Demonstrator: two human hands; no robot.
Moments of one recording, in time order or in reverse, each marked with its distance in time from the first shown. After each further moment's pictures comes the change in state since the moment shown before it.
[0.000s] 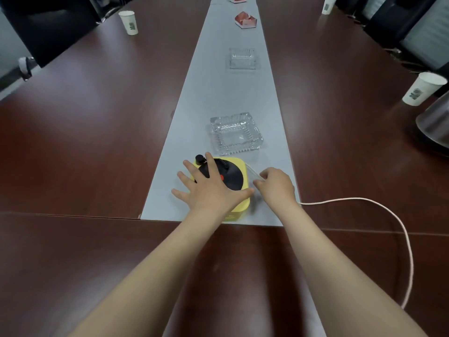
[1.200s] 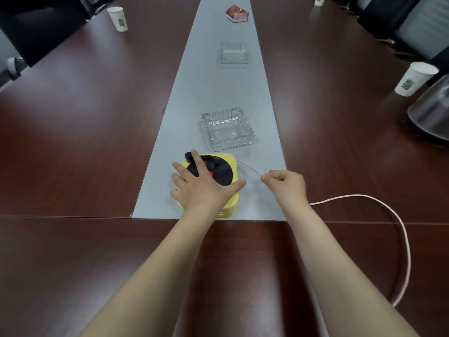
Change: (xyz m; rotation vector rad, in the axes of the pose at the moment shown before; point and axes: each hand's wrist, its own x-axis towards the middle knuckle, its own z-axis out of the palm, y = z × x) left_hand -0.005 0.007 0.004 -0.028 0.035 -0.072; right_hand -0.013 0.037 -0.011 0.725 0.093 0.106
